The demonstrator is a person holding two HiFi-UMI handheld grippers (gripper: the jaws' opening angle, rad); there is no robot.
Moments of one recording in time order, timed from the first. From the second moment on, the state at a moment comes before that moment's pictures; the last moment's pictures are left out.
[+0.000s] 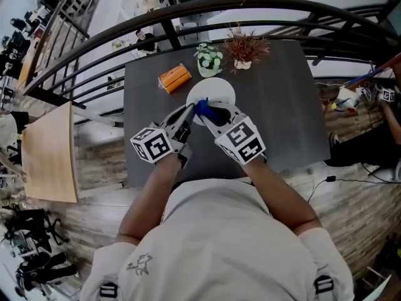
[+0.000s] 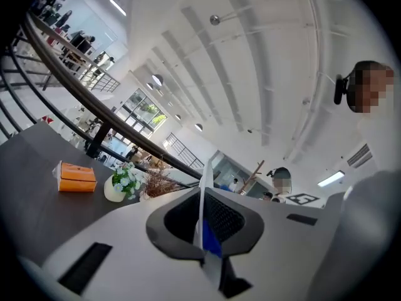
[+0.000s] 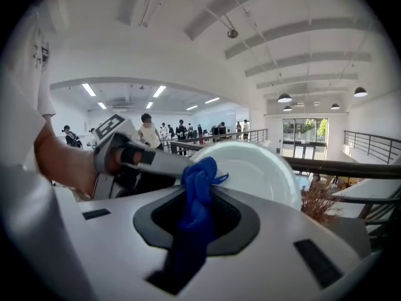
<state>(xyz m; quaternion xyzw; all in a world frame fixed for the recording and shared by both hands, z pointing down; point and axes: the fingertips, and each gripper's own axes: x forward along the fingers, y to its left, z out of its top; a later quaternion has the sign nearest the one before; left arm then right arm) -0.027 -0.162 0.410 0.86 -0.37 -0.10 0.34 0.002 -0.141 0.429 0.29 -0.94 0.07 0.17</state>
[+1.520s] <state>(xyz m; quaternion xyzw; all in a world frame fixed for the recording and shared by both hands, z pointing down) -0.029 -0.141 0.430 0.92 -0.34 0.10 0.16 0.083 -0.170 0.427 0.35 -0.91 0.06 0.20</state>
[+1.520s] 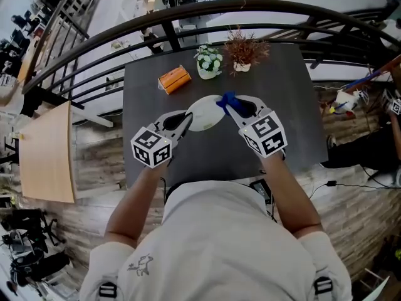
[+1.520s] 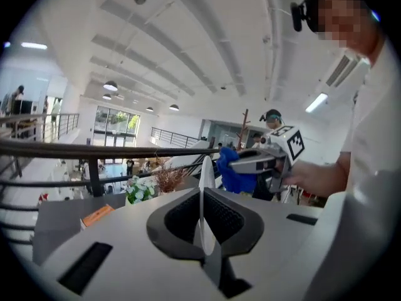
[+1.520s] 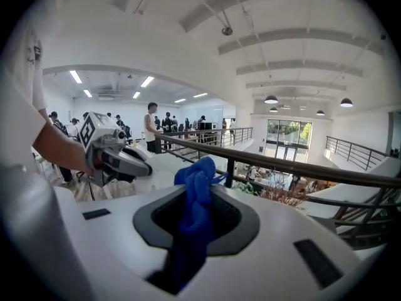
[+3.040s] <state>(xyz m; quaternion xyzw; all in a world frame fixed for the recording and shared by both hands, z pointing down) 0.045 -0.047 0.328 0.74 -0.09 0.28 -0.60 0.059 -0.173 0.380 0.17 -0.95 0.11 0.25</state>
